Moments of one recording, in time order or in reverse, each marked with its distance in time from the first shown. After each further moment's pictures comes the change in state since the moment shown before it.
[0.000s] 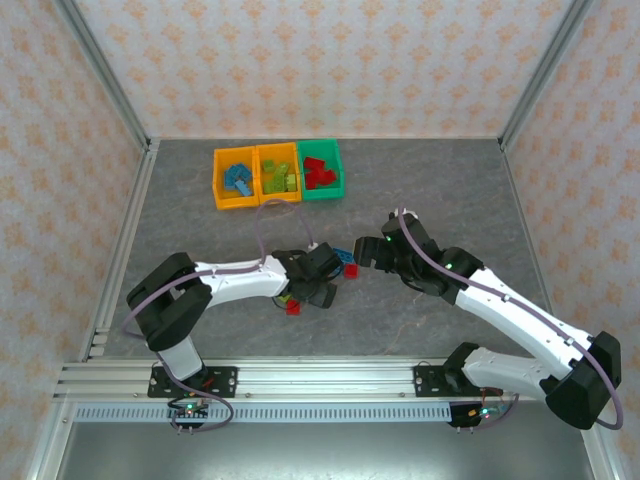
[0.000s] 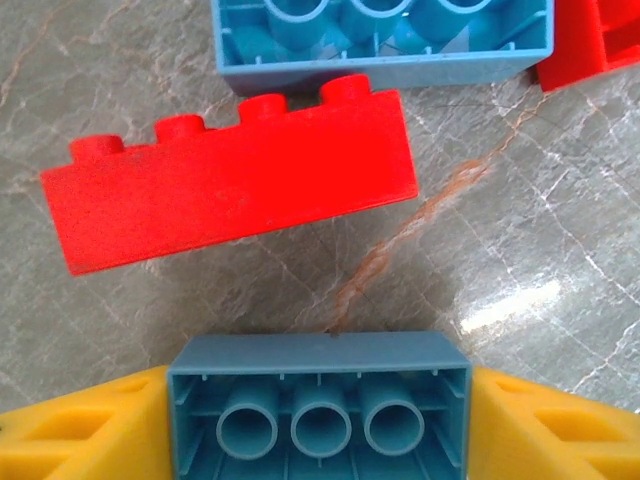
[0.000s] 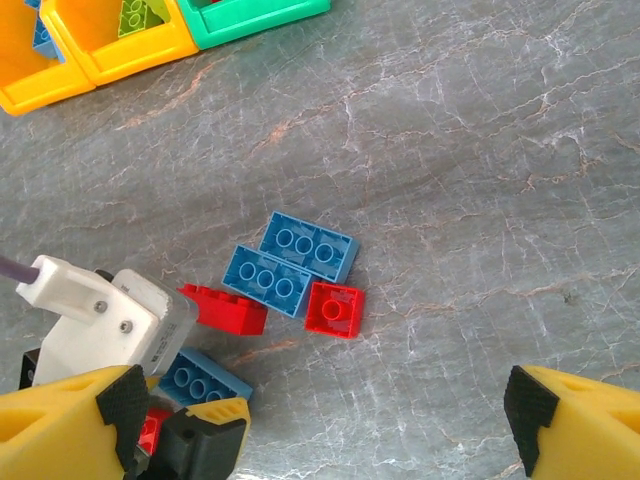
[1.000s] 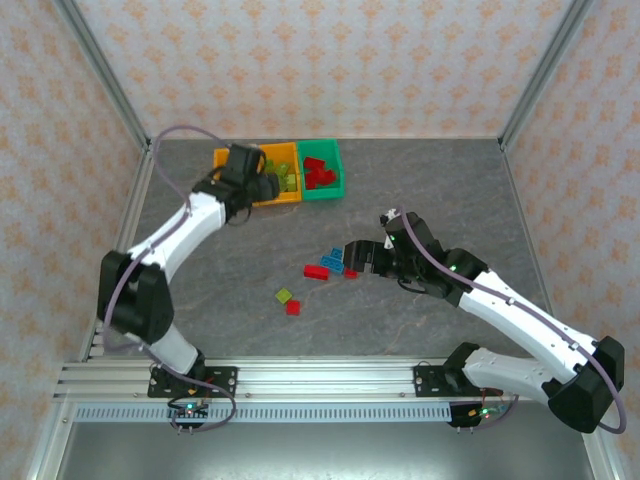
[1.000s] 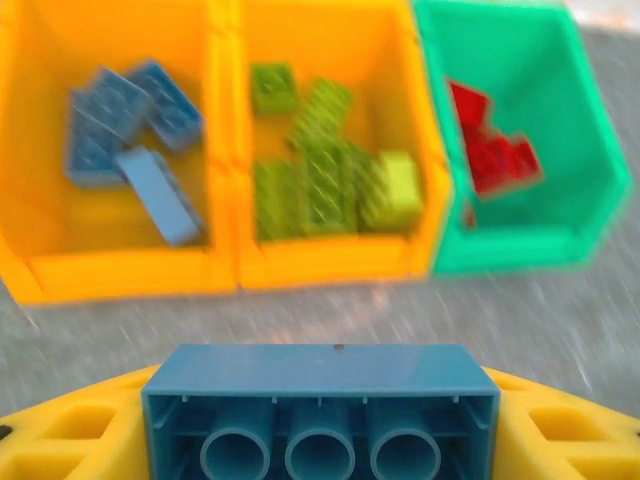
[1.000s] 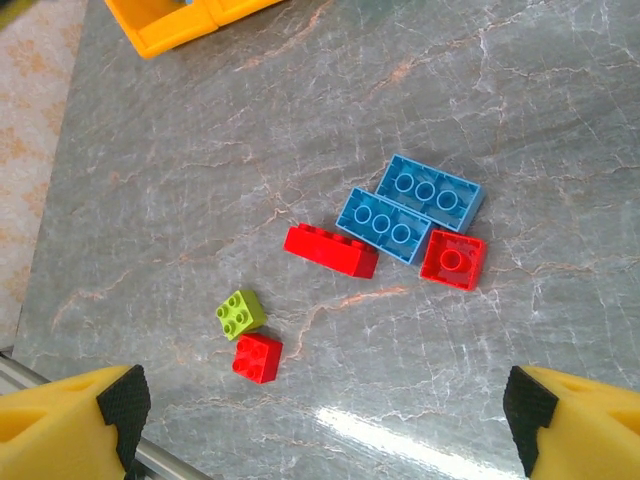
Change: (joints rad) left arm 0.616 -0.039 0.386 0.031 -0.026 0.126; right arm 0.000 -0.024 0.000 0.044 -0.243 0.019
